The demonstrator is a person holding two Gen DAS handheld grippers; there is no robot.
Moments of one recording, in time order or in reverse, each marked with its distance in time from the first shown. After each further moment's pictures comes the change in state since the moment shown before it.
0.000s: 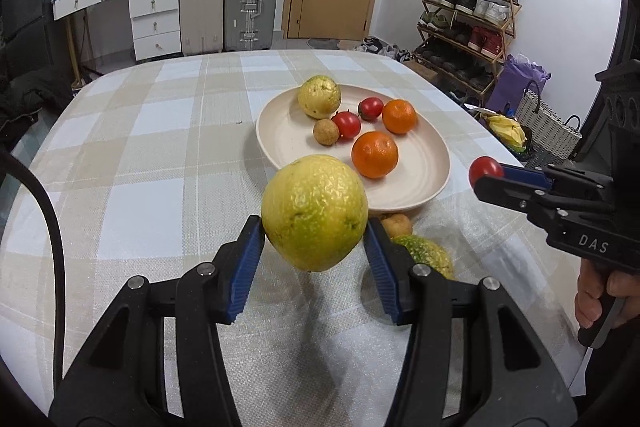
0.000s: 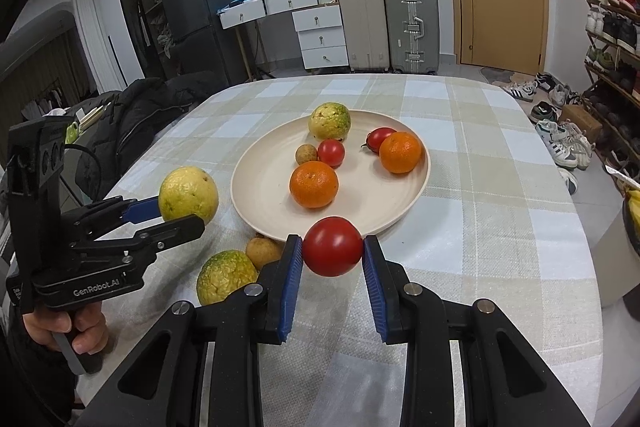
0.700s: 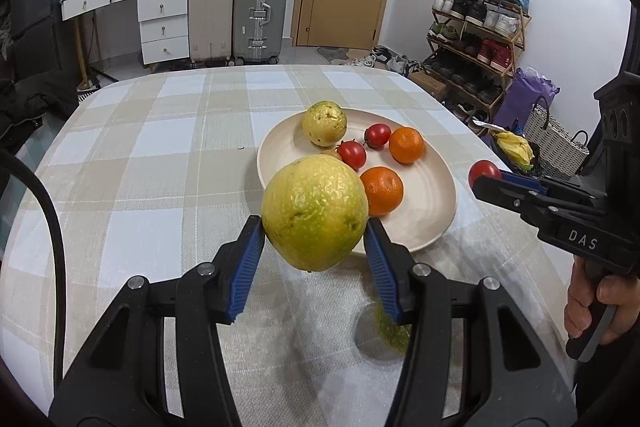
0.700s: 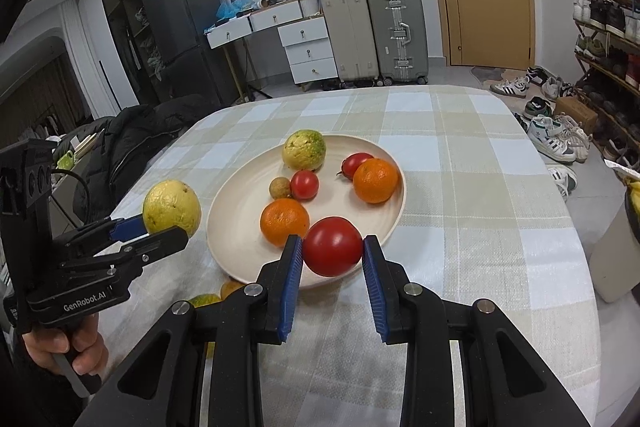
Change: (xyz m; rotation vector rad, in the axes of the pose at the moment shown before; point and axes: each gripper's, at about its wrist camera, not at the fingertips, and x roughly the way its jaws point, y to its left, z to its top) left arm 0.006 -0.003 0.025 -0.027 -0.022 0.029; right arm 0.014 -0.032 0.025 0.072 -0.046 0.002
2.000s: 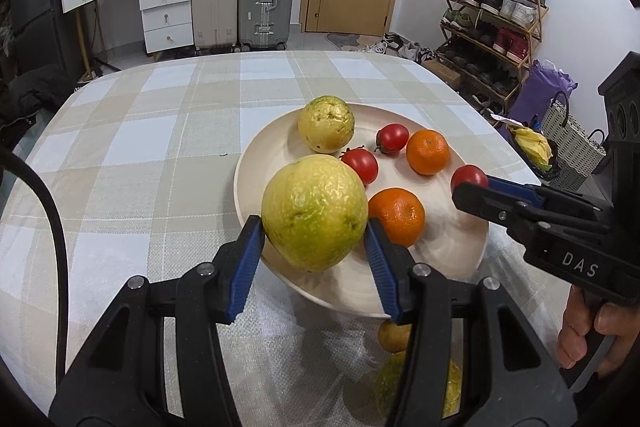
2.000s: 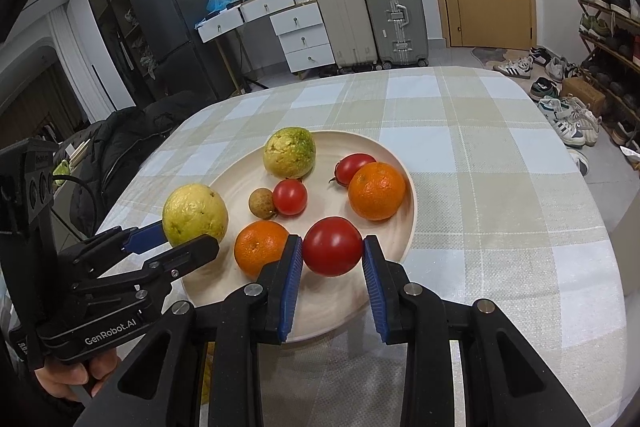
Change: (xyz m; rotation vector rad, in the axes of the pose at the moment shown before) left arm 0.068 -0.009 0.024 -0.006 0.057 0.045; right arm 0.048 -0.012 0.020 0.040 0.060 0.016
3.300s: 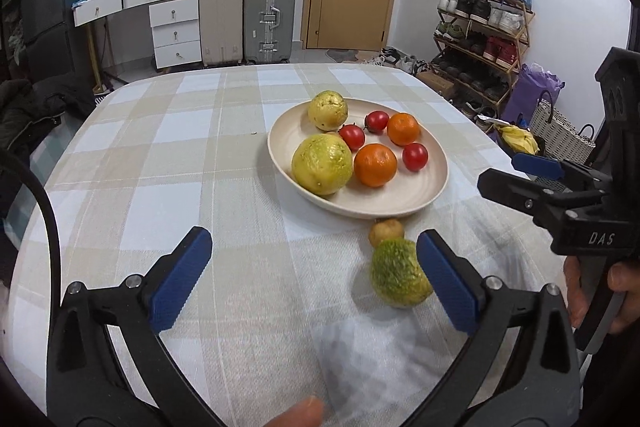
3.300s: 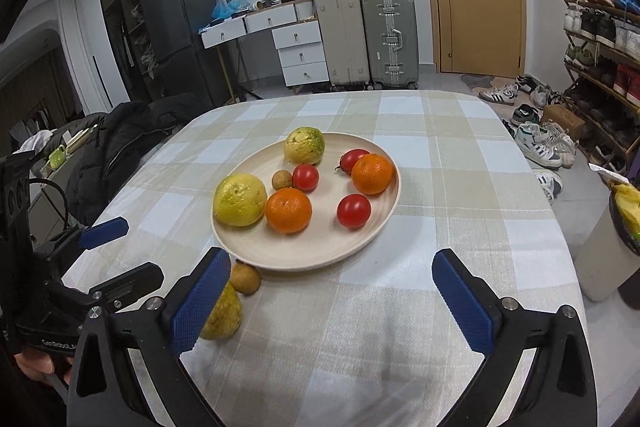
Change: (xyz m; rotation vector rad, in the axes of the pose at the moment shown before) left arm -0.101 0.005 -0.061 0.014 -0.073 0.006; right arm -0.066 0.029 -0.040 -0.068 -0.077 -0.074
